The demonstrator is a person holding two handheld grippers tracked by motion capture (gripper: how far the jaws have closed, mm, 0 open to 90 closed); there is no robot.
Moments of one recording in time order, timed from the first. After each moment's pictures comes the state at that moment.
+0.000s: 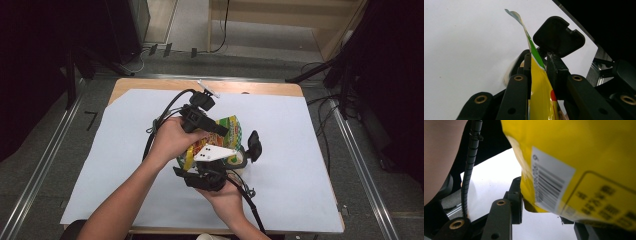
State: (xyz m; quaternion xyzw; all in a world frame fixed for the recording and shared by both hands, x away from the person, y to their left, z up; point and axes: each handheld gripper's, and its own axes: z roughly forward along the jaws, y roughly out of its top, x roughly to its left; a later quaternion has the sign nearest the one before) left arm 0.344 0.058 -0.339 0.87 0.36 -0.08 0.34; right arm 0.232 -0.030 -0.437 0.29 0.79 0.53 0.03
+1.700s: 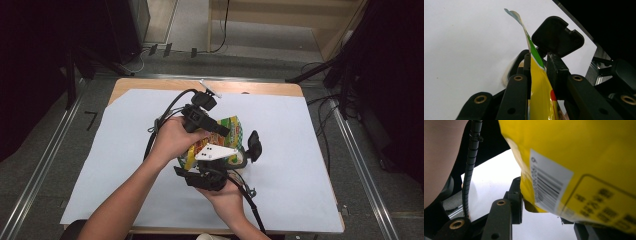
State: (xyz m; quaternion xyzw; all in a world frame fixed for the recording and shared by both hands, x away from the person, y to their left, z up) left arm 0.346 0.055 -0.340 0.87 0.36 -0.09 0.33; right arm 0.233 -0.032 -0.436 0.30 0.79 0.53 0.03
